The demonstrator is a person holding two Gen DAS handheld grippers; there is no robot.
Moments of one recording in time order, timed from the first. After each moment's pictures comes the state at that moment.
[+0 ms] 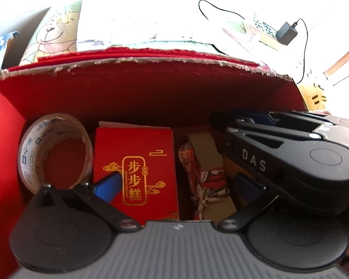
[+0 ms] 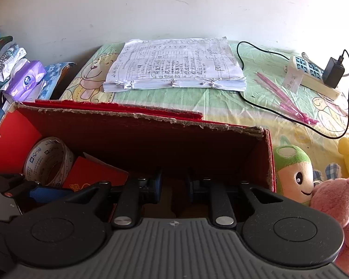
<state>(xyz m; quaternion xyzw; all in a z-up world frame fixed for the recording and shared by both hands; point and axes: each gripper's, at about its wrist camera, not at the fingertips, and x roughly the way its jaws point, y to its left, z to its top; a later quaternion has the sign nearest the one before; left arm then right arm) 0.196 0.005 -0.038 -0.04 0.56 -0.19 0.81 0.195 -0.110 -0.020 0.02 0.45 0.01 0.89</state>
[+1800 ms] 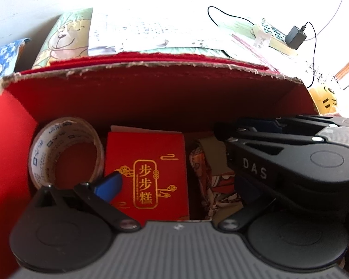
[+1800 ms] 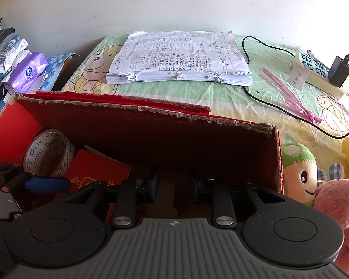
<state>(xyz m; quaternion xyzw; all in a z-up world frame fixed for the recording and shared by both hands) 0.194 0.002 -0.037 -0.02 0.54 -0.15 0.83 0.197 -0.106 -0.023 0.01 0.47 0.02 0.88</state>
